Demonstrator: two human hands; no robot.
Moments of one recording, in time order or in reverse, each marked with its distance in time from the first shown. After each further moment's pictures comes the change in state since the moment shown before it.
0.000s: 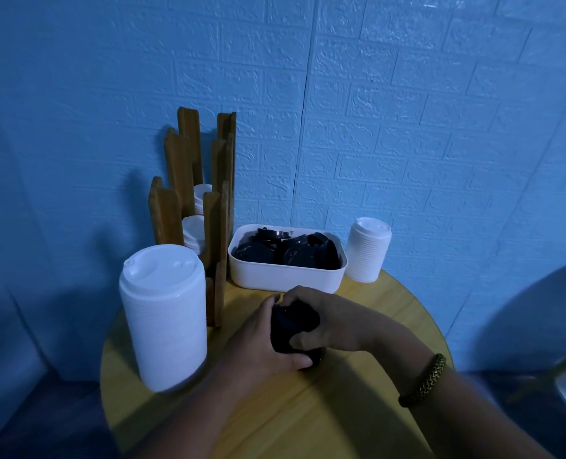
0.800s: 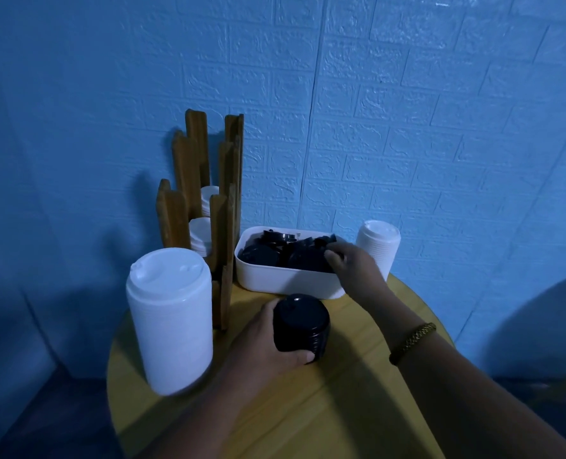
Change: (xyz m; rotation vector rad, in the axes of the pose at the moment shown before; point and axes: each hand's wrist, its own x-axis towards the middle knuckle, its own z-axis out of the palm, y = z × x) left_hand 0.003 0.000 0.003 -0.023 0.087 -0.048; right_hand 0.051 0.035 -0.037 -0.013 0.667 0.170
